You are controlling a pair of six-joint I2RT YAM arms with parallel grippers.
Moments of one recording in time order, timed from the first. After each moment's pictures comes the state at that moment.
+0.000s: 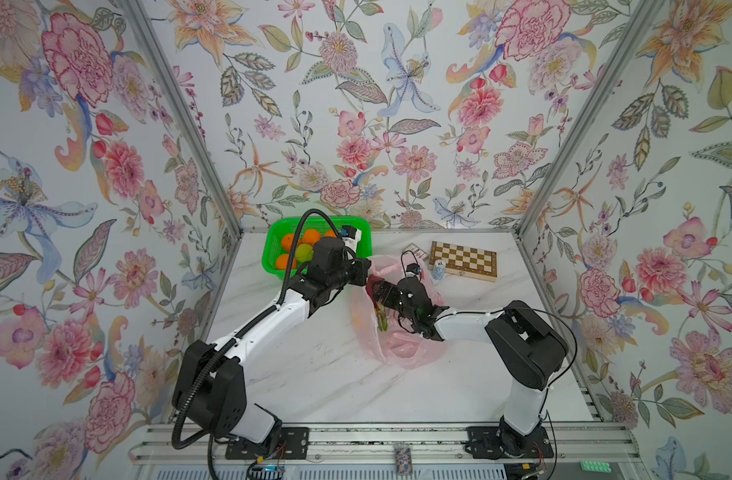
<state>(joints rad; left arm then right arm) -0.52 1.50 1.18 -0.15 0.20 -0.33 0.73 1.89 0.98 0.45 0.15 0.84</state>
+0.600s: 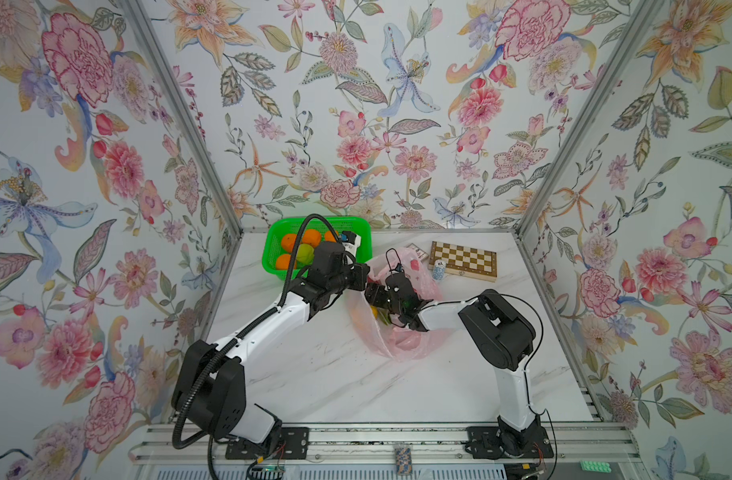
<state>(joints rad) -0.52 1.49 1.14 -0.15 0.20 -0.33 0.71 2.08 1.14 0.42 0.00 0.79</state>
